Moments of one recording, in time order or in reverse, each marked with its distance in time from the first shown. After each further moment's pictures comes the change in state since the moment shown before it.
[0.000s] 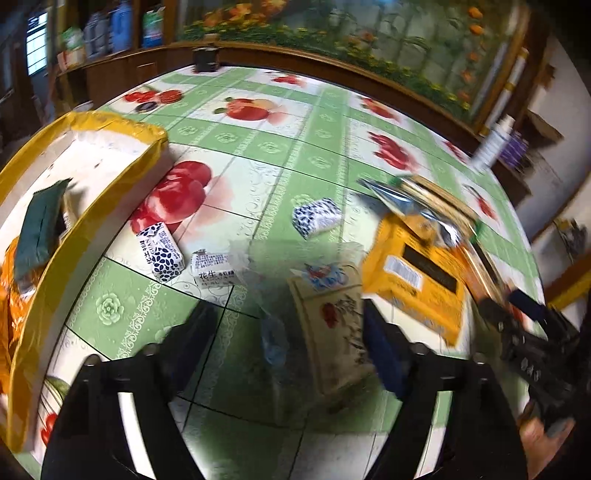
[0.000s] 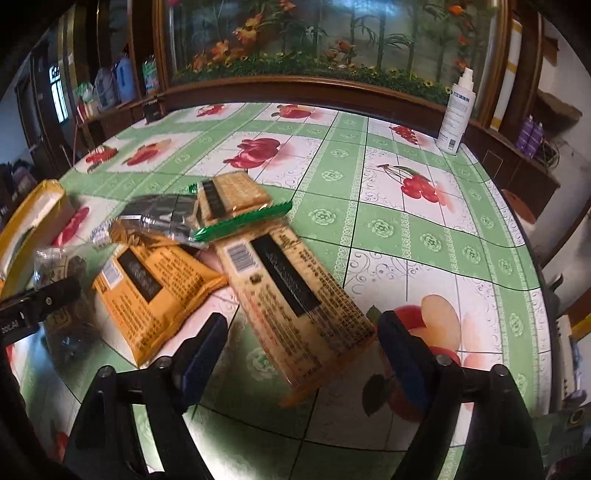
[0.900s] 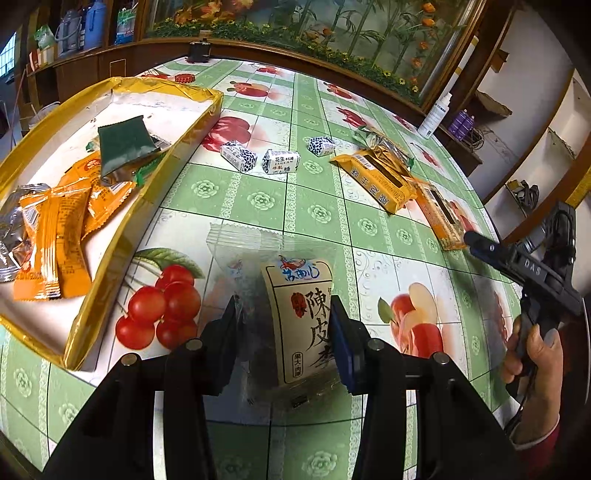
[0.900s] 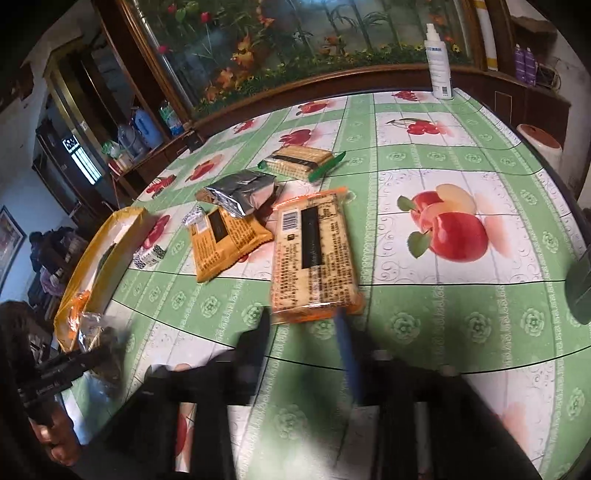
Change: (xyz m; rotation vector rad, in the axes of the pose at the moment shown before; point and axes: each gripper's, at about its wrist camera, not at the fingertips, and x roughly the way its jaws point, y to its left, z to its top) left arm -0.082 0.066 -0.080 0.075 0.034 -0.149; right arm -0.062 -0.003 -0.066 0.280 -0.058 0.294
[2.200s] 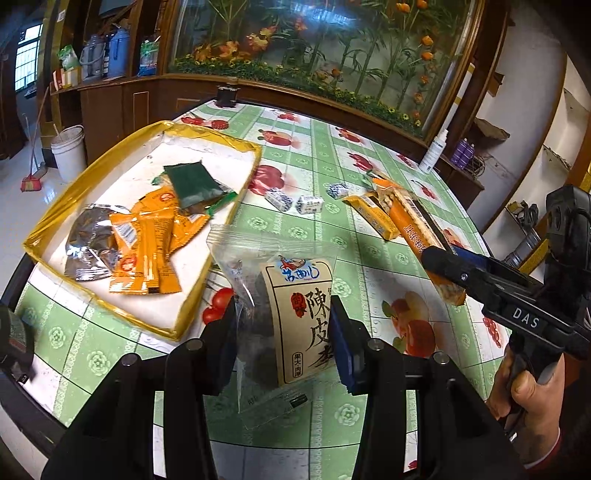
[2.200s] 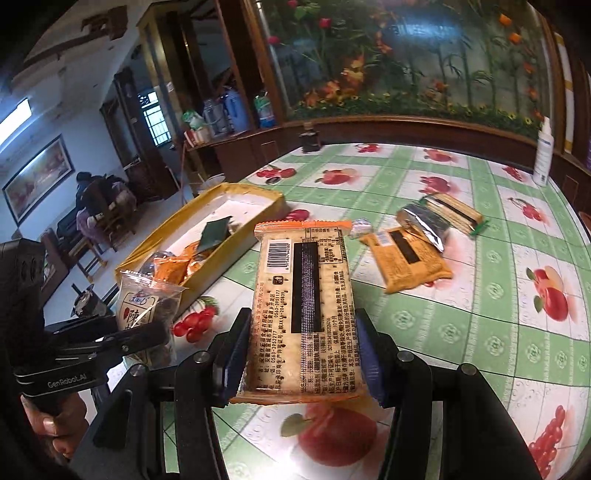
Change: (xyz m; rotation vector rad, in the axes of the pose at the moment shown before) left arm -0.072 0.025 -0.014 -0.011 -0.154 0.048; right arm -0.024 0.168 -0.034 -0.339 -0.042 0.142
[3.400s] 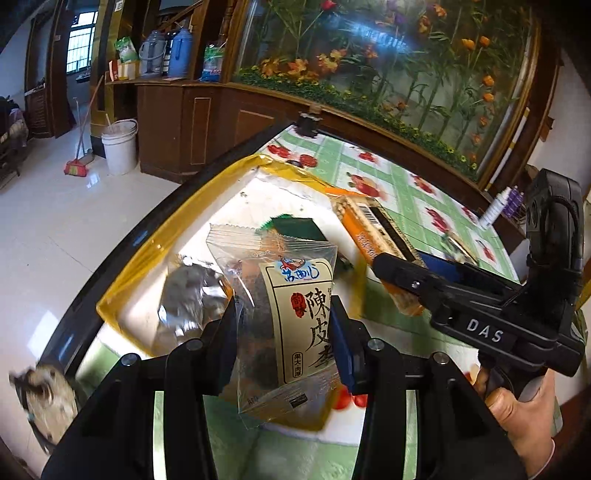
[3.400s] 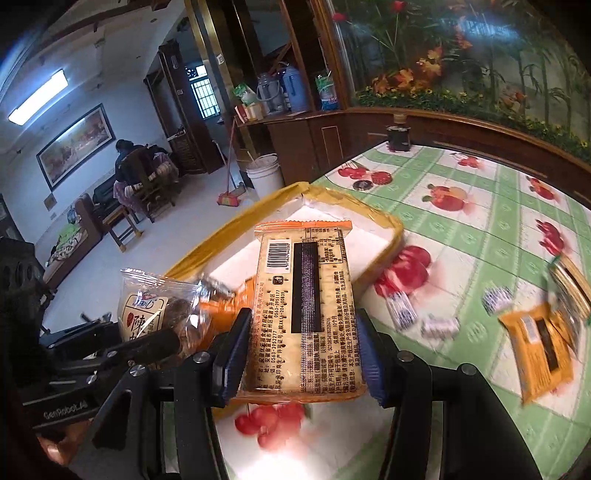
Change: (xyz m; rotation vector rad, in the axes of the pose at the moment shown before) left arm 0.017 0.098 0.063 -0.145 -0.055 0.157; right arm 0.132 0.094 0.082 -0.117 0.085 0.156
